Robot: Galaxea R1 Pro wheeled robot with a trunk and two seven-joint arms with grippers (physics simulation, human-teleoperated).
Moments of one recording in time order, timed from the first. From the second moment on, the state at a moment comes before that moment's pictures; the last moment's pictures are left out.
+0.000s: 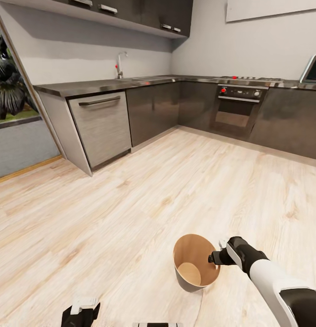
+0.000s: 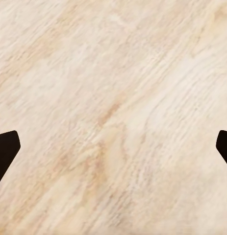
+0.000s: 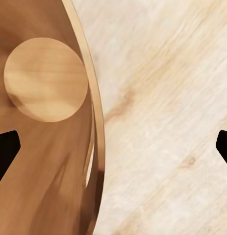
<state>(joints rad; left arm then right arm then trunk) -0.19 0.10 0.00 -0.66 0.08 -0.05 -0.04 -0.85 -0.12 0.11 -0.26 -0.08 0.67 0.11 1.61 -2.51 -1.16</state>
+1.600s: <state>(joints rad) -0.19 0.09 -0.01 -0.66 0.08 -0.06 -0.04 -0.85 -0.12 0.12 -0.26 -0.08 0.67 0.11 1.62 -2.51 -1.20</state>
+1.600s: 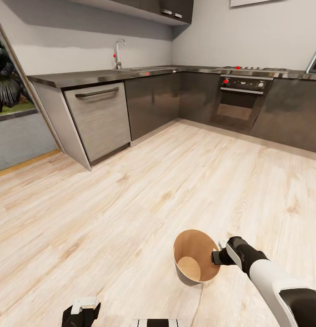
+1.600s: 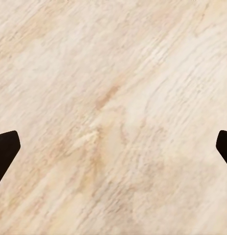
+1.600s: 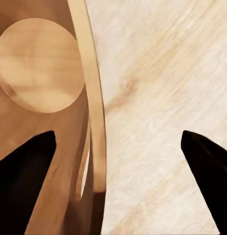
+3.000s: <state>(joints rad) -0.19 0.10 -0.01 -0.66 0.08 -0.05 -0.04 -0.84 -0.10 0.12 -0.27 -0.08 0.53 0.11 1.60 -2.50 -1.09</state>
